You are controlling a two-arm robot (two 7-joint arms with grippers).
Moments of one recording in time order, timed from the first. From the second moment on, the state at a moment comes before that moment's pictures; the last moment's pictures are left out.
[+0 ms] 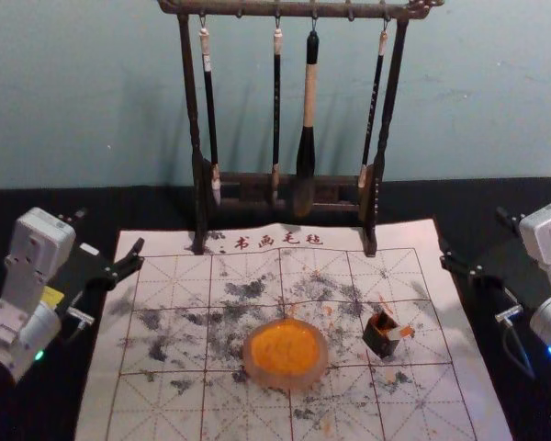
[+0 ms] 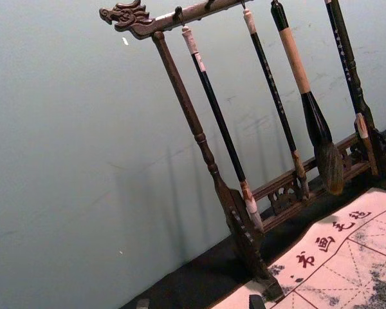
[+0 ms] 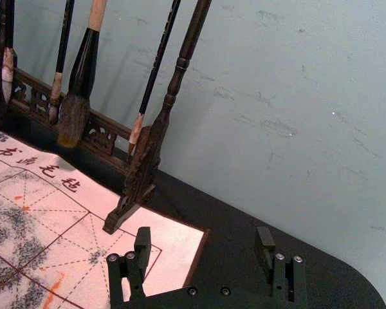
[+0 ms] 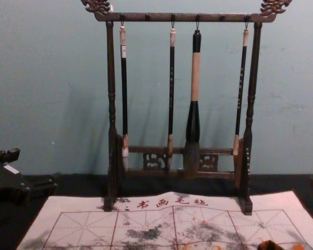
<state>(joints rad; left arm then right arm) -0.20 0.60 0.45 -1.41 -0.25 -0.12 0.03 0.20 0.60 -0.45 -1.41 0.25 -0.12 -0.03</state>
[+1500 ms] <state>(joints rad) -0.20 0.60 0.45 -1.41 -0.25 -0.12 0.03 0.20 0.60 -0.45 -1.41 0.25 -0.12 -0.03</state>
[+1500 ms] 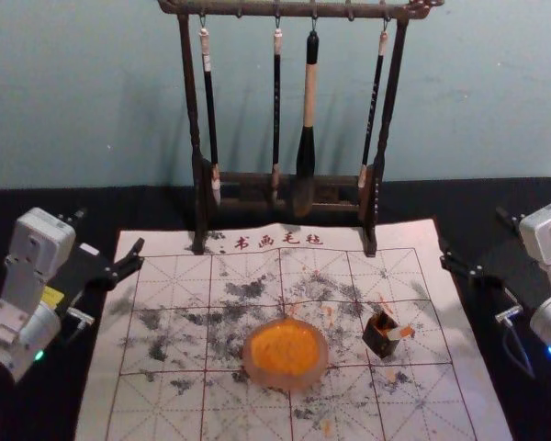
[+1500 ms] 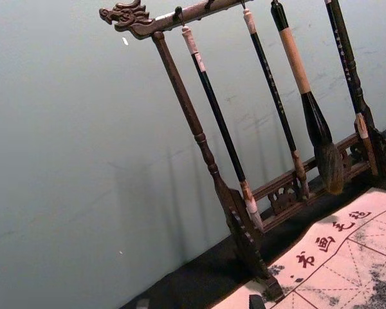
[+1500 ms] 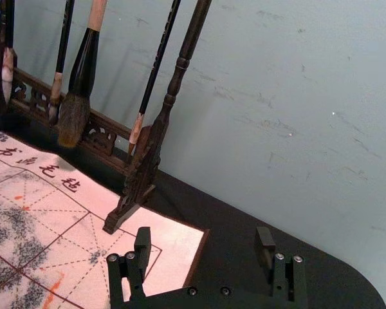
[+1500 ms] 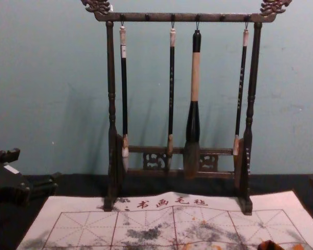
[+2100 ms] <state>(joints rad) -0.20 0.60 0.45 -1.41 -0.25 -0.12 0.03 0.20 0.60 -0.45 -1.41 0.25 -0.12 -0.03</state>
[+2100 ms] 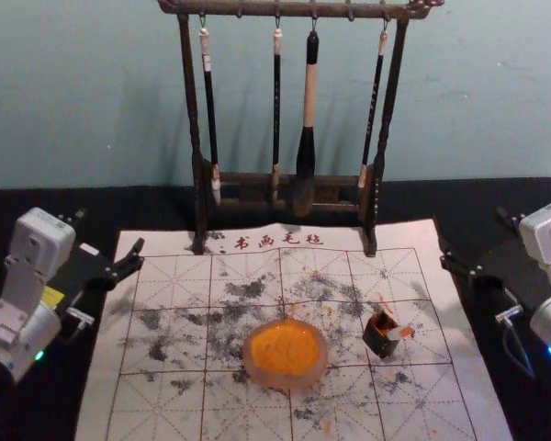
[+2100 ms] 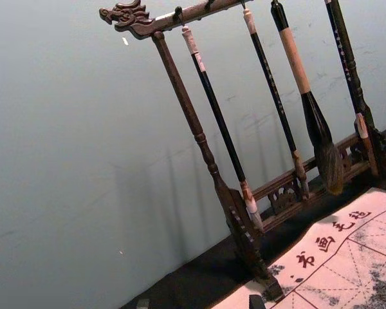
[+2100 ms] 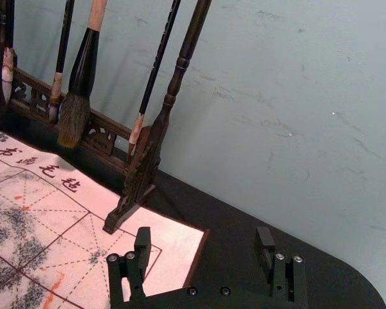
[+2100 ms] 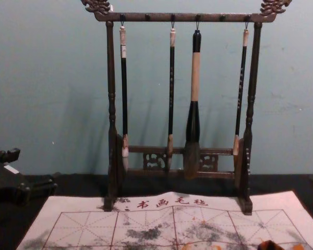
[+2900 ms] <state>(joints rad) -0.20 0.60 0.45 -1.41 -0.25 -0.12 0.03 0.19 0.60 -0.43 -1.41 0.25 -0.13 -0.01</state>
